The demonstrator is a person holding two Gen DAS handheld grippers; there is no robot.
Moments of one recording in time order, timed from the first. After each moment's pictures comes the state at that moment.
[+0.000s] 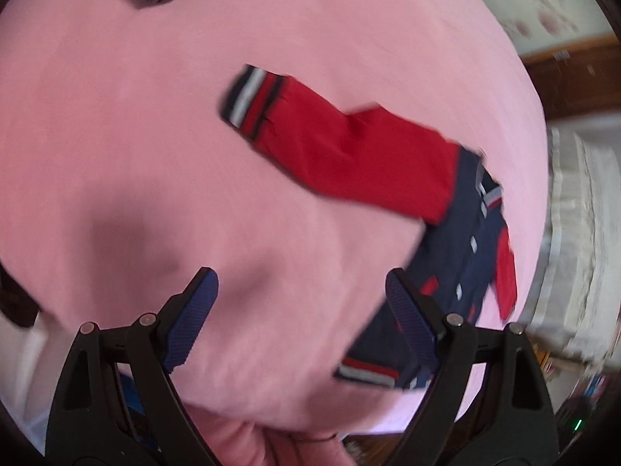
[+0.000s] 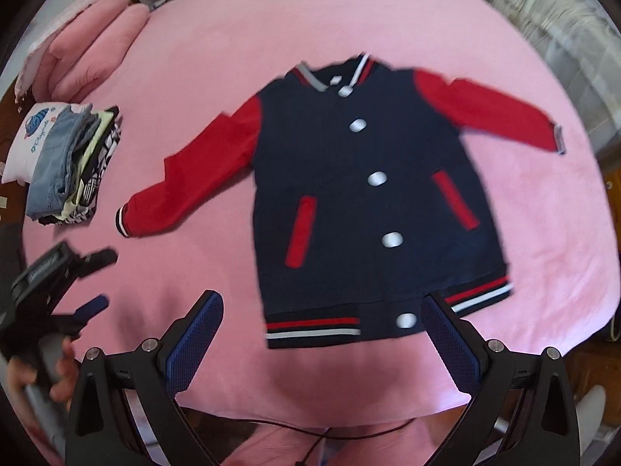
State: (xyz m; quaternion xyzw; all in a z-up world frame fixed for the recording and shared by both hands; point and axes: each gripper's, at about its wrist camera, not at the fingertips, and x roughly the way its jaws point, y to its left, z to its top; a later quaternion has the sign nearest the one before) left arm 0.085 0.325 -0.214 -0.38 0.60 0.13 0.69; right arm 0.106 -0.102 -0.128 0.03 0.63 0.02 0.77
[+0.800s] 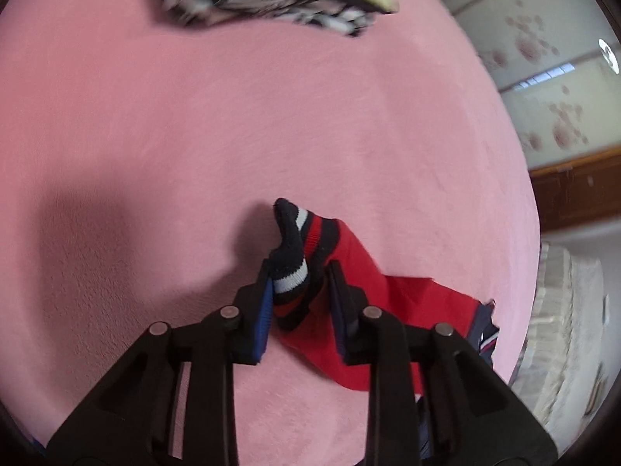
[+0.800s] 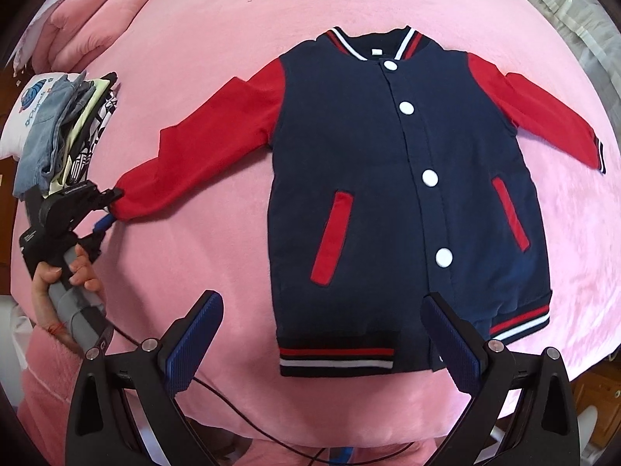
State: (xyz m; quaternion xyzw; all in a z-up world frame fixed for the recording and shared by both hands) left arm 0.143 0.378 -0.282 -0.45 0.45 0.20 0.75; right arm 0.141 -0.082 -0.174 0.01 0.66 0.04 0.75
